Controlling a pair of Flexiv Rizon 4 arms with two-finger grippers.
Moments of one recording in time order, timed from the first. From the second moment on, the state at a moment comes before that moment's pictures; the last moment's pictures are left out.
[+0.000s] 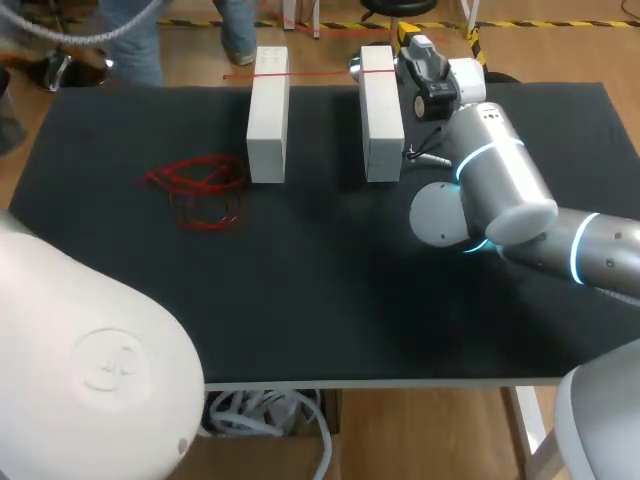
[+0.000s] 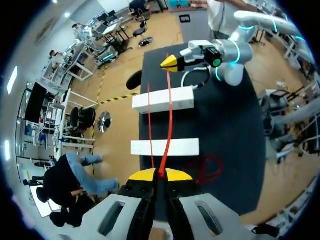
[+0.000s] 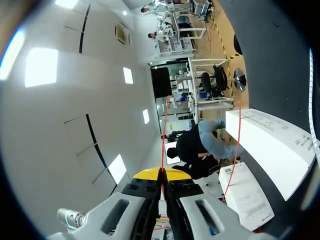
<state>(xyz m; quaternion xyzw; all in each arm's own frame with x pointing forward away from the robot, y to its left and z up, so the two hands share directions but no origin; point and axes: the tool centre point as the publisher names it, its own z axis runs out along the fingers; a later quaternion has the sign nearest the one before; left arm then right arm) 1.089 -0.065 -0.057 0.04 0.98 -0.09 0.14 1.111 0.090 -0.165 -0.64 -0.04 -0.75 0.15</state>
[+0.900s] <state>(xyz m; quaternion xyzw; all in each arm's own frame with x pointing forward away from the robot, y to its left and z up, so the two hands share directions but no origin) 1.095 -0.096 -0.057 0.14 0.98 0.11 0.04 1.111 0.090 -0.165 -0.64 -0.04 -0.75 0.15</state>
